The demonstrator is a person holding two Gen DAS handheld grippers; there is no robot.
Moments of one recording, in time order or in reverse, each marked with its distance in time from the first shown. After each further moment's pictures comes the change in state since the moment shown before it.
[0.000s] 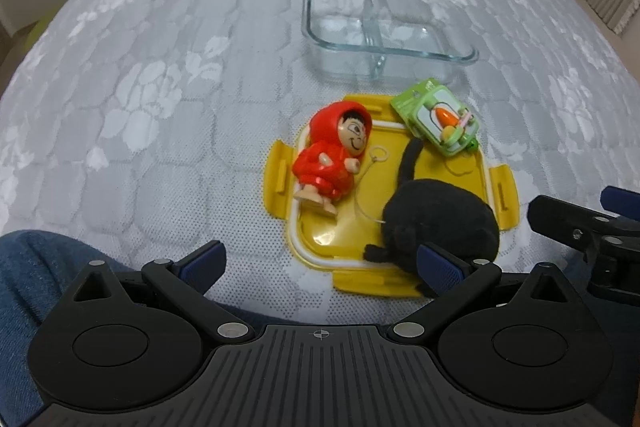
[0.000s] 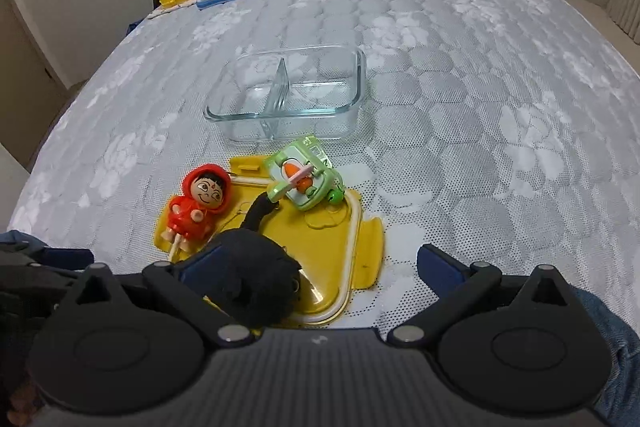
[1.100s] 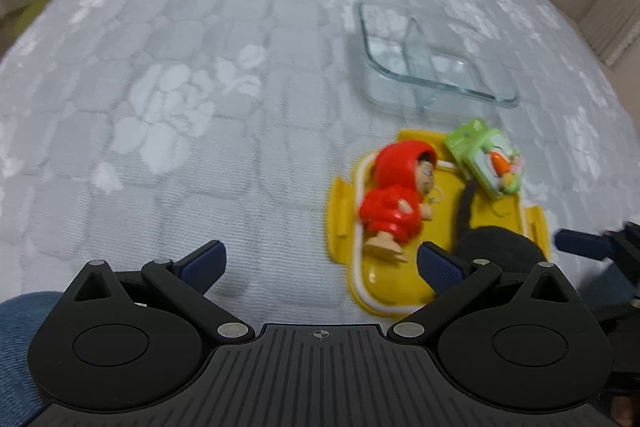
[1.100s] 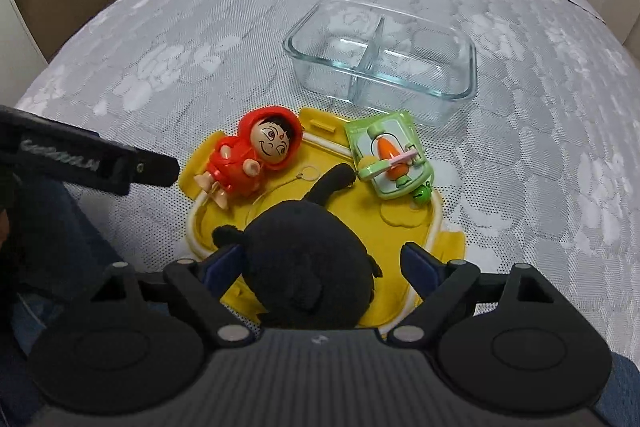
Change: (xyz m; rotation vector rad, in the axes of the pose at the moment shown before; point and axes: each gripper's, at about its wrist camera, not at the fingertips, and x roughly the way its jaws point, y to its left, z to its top) left arm 0.028 0.067 0.024 -0.046 -0.018 -0.114; right arm 0.061 0.068 -0.005 -0.314 0.117 0.014
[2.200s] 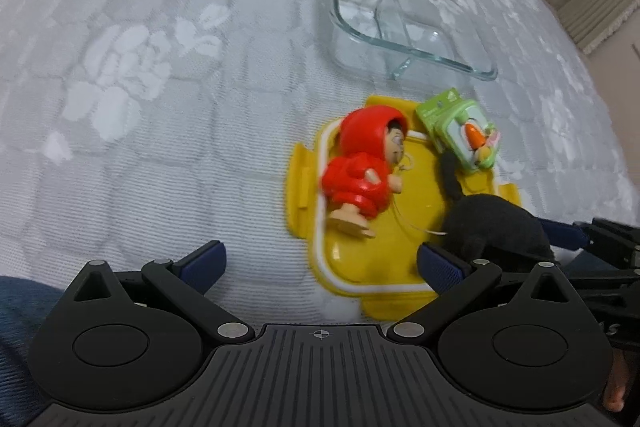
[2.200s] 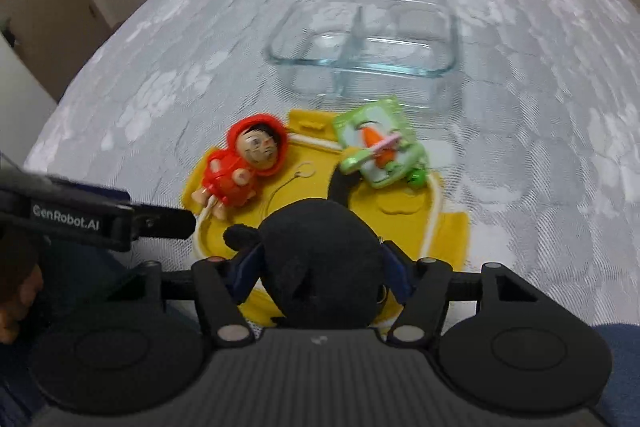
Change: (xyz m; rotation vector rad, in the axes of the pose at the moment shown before) left arm 0.022 -0.005 -0.002 -0.038 0.103 -0.122; right arm -0.007 -0.037 -0.004 0.175 0.002 0.116
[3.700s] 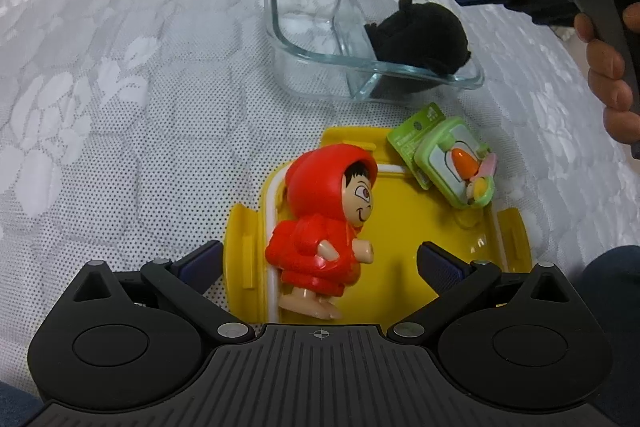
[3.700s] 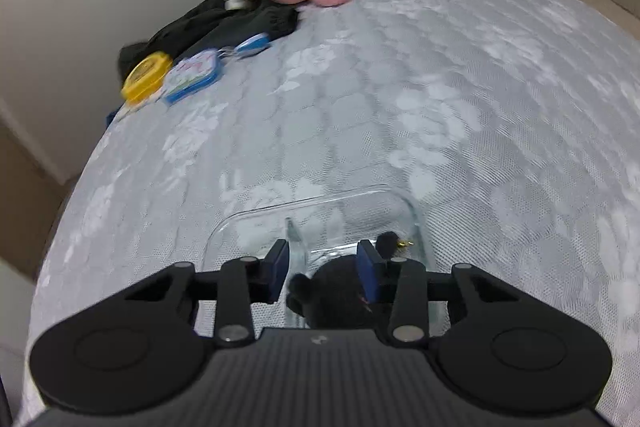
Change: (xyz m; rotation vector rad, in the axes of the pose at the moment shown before) left arm 0.047 -0.028 0.022 0.116 -0.063 -0.012; right arm 0.048 -0.054 0.168 0.271 -0.253 -0.062
